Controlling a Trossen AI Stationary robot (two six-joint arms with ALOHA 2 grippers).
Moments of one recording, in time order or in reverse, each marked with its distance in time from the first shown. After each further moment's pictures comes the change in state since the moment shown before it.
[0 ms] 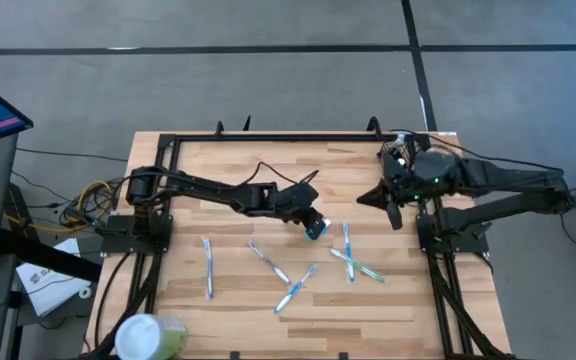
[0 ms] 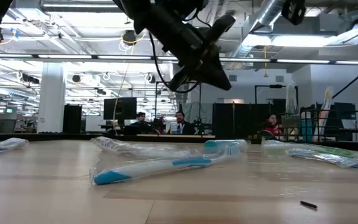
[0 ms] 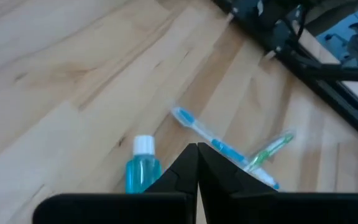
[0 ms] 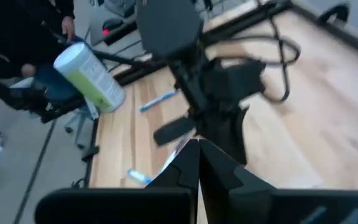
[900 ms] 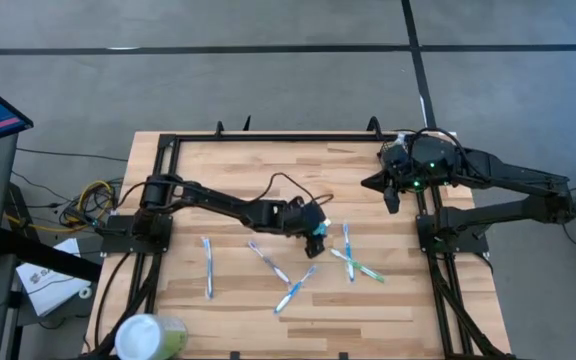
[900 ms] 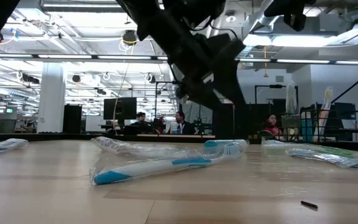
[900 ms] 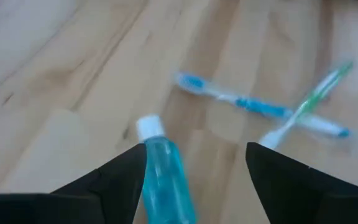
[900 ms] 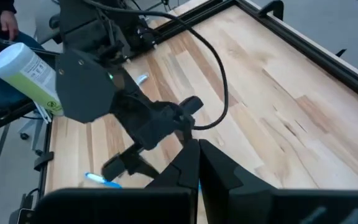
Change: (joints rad) left arm -0.078 0.119 0.045 -0.028 -0.136 0.304; right arm -0.162 0.013 0.051 -0.134 0.000 -0.060
